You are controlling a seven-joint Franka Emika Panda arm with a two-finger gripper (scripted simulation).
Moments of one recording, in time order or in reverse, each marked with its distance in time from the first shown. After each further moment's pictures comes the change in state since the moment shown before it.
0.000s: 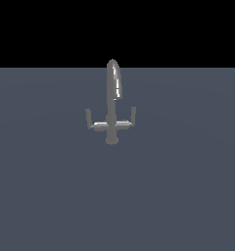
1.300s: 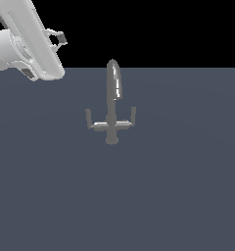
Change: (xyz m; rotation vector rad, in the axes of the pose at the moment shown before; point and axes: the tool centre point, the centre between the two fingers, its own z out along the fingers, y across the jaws) arm 0.149 0.148 0.008 0.158 -0.233 -1.000
